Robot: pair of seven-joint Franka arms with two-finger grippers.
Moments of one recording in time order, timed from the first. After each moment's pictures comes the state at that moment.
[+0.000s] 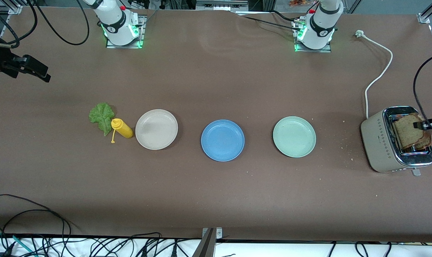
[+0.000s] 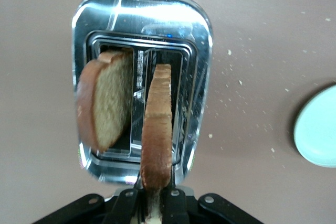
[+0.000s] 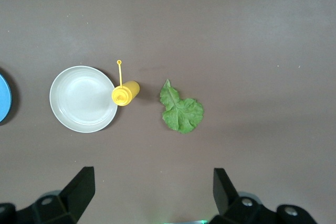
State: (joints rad) left arm 0.36 0.48 -0.05 -1.33 0.07 1.54 0.11; right arm 0.04 0.01 0.00 -1.51 -0.02 1.48 0.16
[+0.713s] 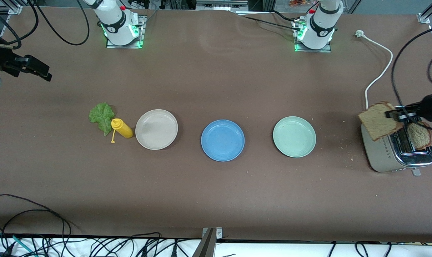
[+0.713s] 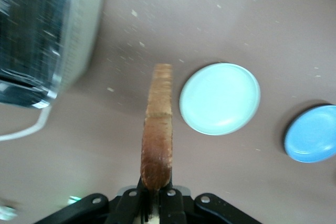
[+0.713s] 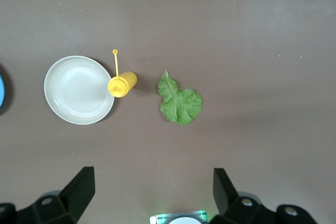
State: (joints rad) left arm 0.33 0.39 -0.26 -1.28 -0.10 1.36 -0.37; right arm 0.04 0.02 0.00 -1.51 -0.02 1.45 0.16
